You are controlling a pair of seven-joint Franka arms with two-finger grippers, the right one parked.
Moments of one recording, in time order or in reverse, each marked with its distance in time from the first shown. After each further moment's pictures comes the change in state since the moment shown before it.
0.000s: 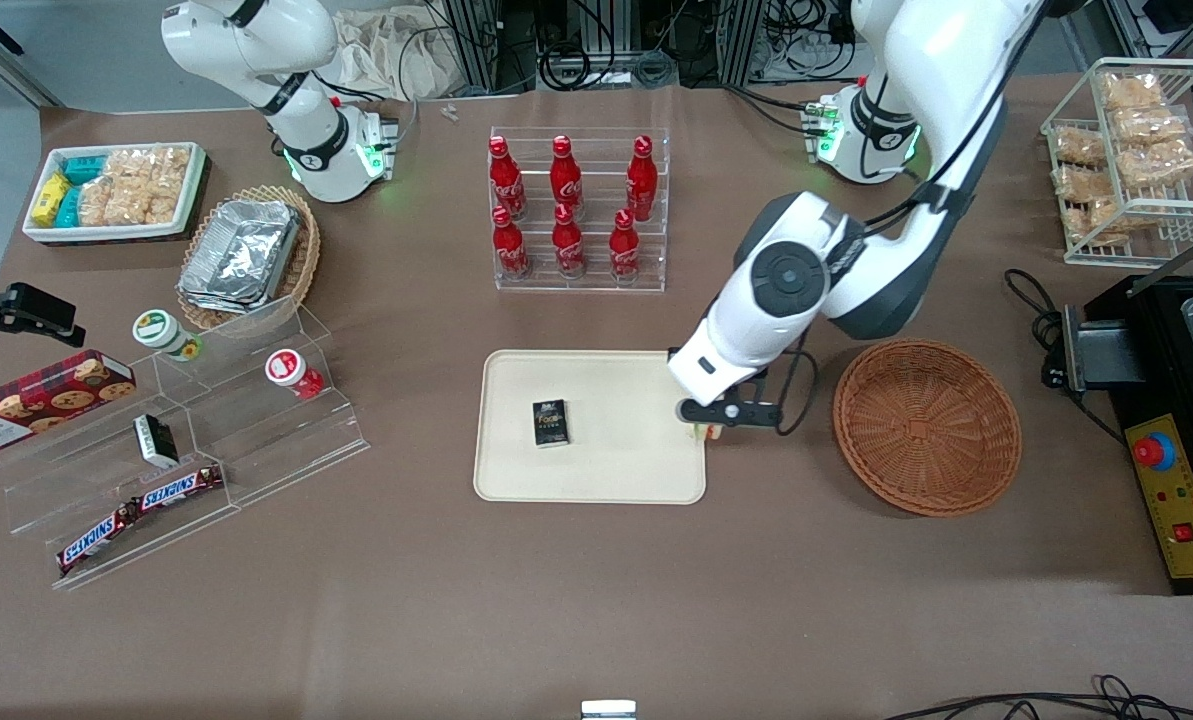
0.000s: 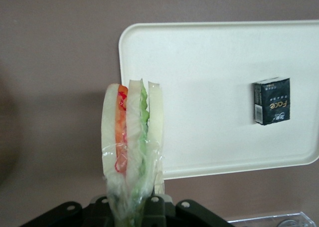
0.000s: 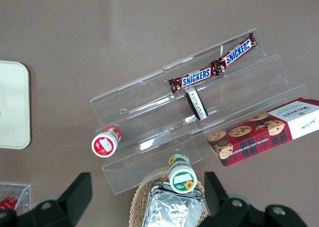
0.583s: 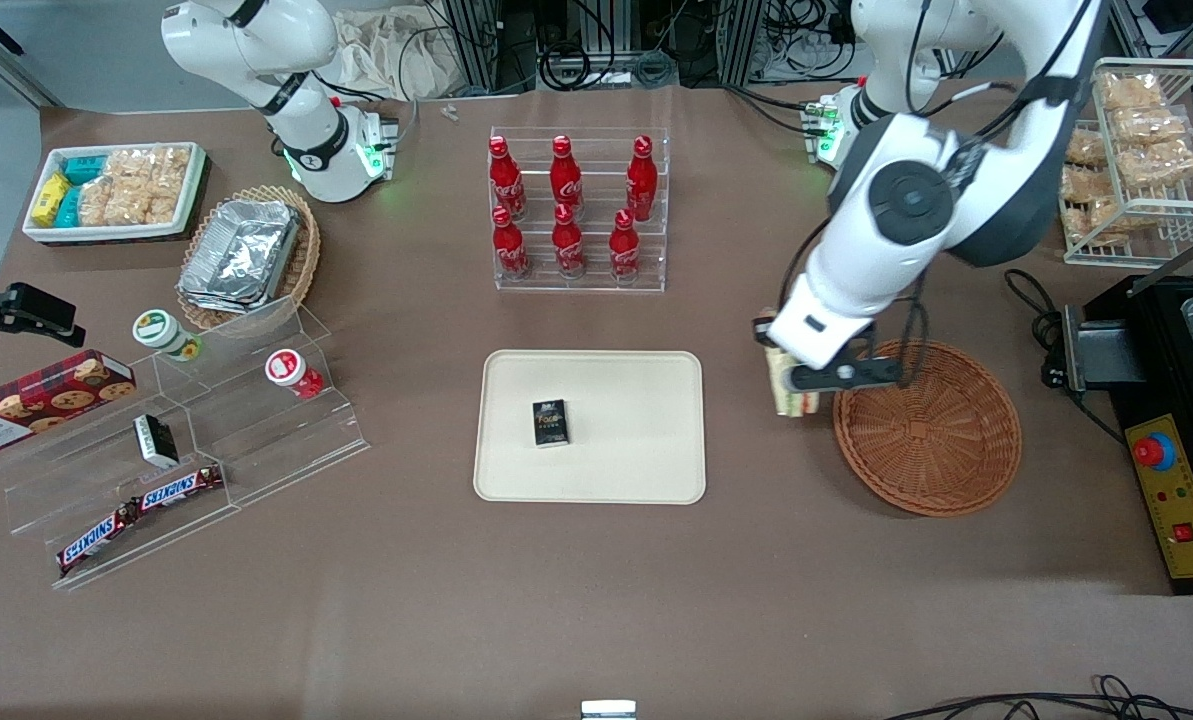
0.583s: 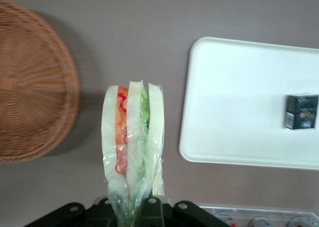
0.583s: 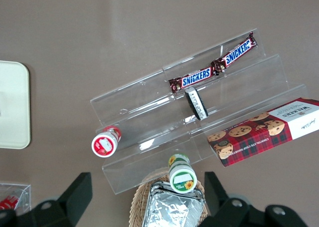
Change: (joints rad) arm 0.093 -0.237 0.028 -0.096 -0.051 -0.147 -0.005
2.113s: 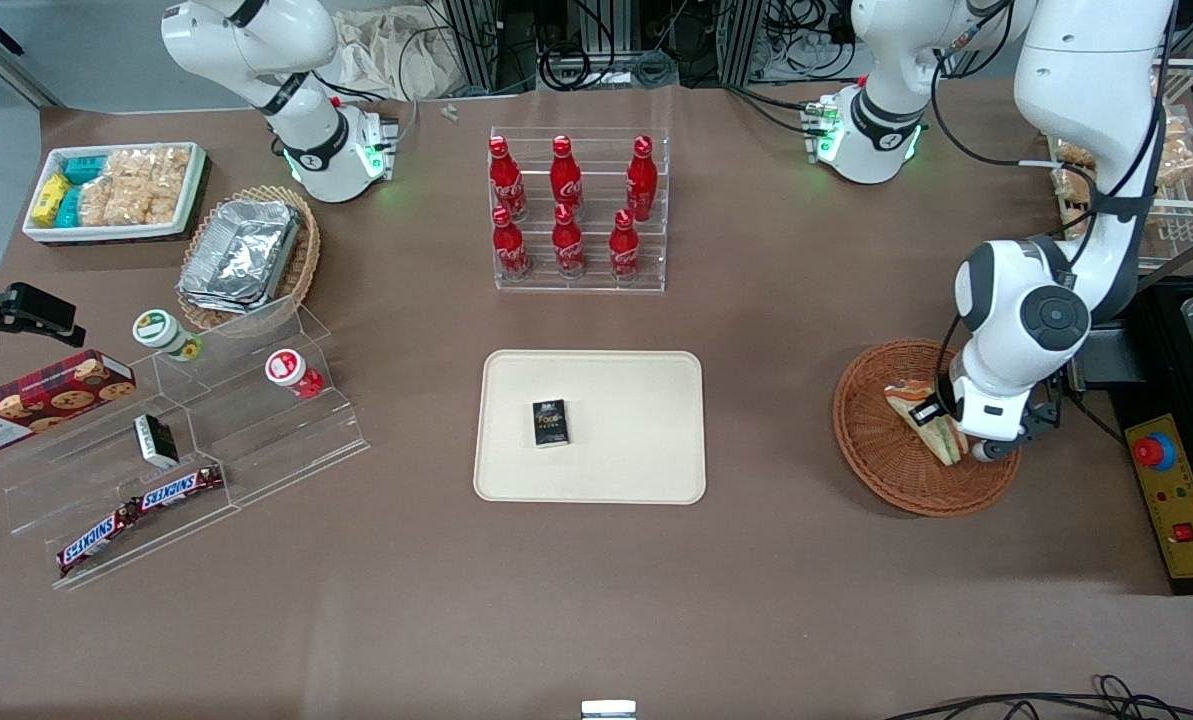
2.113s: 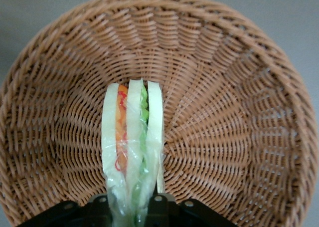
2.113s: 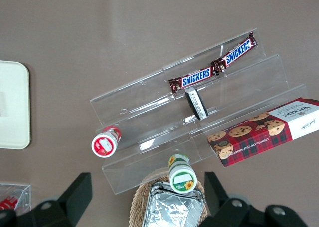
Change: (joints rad) arm 0.021 0.086 0.466 -0.395 0.060 0.560 -0.059
